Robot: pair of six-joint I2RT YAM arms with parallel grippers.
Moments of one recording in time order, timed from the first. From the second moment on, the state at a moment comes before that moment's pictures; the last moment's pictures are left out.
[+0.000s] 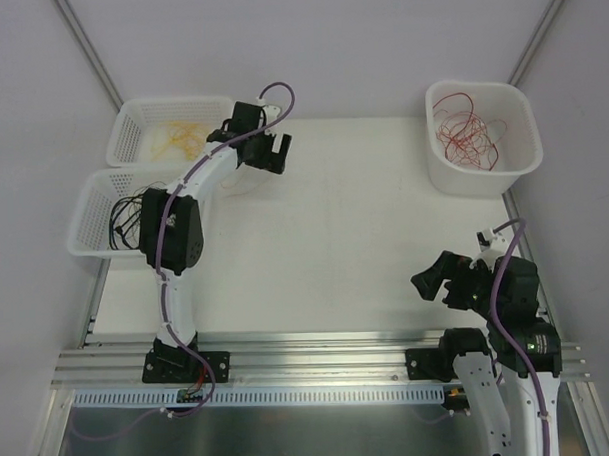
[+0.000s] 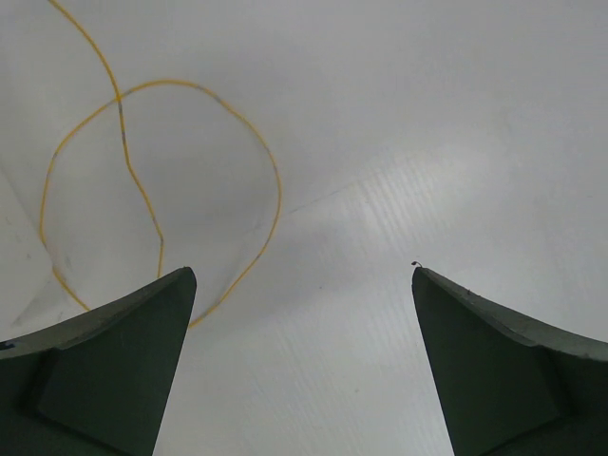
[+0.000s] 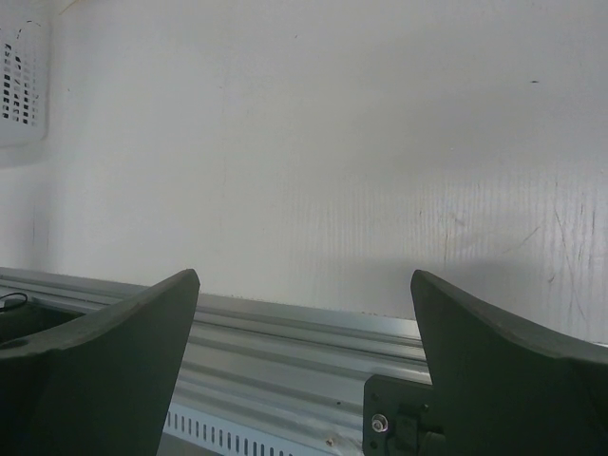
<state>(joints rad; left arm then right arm) -0.33 2.07 1.83 -0.53 0.11 0.03 0.03 0.32 0.77 -1.08 -0.30 0.37</state>
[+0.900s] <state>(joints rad) -0.31 2.25 1.83 -0.59 0.02 0.14 0.03 0.32 0.76 -1.08 -0.31 0.36</state>
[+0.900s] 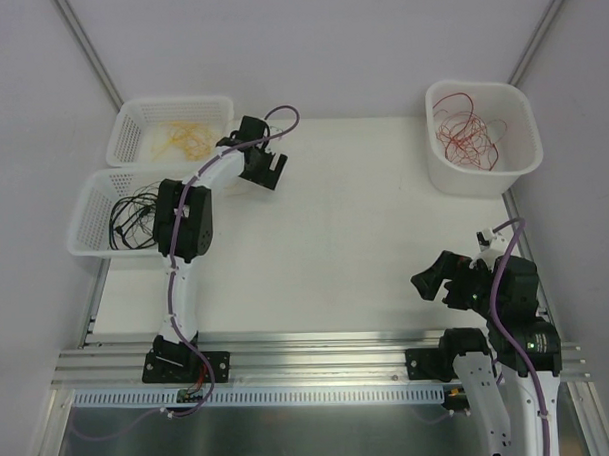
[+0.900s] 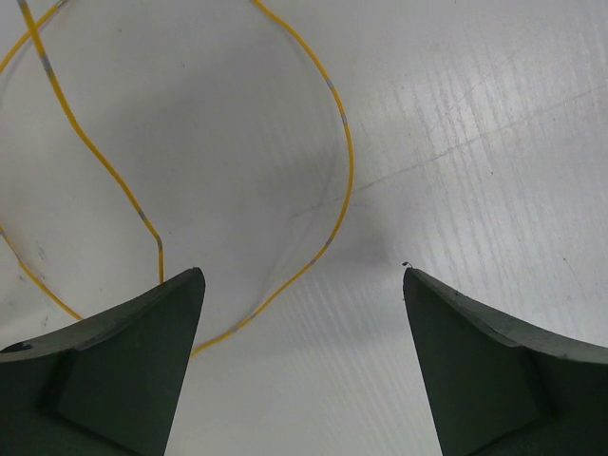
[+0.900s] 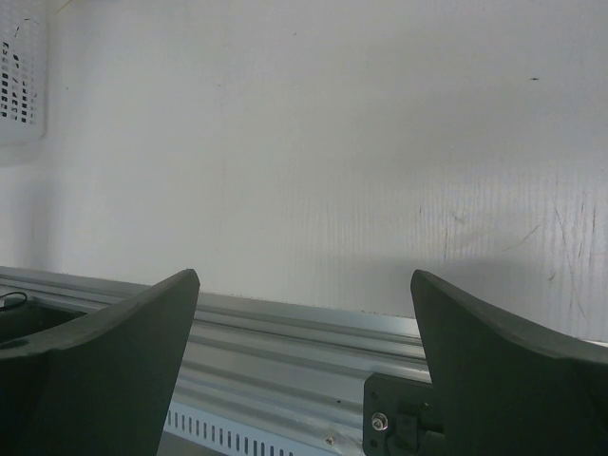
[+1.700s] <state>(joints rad) -0.35 2.34 1.96 -0.69 0.05 0.20 0.03 0.32 0.76 -1.08 -0.30 0.37</state>
